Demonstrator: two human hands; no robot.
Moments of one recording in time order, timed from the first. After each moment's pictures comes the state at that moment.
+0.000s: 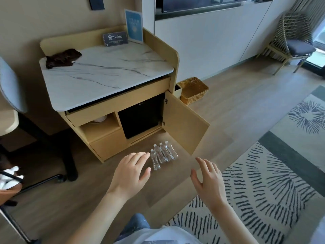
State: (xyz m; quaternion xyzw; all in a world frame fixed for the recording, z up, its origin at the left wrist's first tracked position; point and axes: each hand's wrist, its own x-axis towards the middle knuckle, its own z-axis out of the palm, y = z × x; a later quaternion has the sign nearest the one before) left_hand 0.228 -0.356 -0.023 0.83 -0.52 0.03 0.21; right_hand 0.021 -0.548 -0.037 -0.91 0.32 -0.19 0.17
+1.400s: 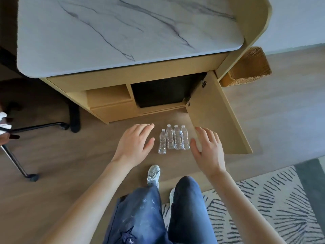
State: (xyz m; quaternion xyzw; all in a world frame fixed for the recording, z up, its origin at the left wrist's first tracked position) left_hand 0.440 -0.522 -0.146 0.92 -0.34 -0.07 0.20; right_hand 0.324 -0.755 -0.137 -0.96 0.17 -0.07 0.21
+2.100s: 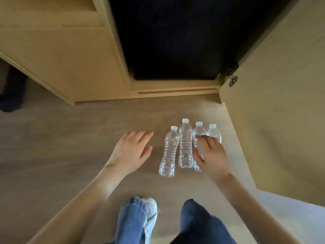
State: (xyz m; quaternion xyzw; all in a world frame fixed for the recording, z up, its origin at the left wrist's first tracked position) left_hand 0.478 -0.556 -0.742 0.94 -0.33 -0.04 0.10; right_hand 0.387 -0.832 -0.760 -0.99 0.02 -0.01 0.13
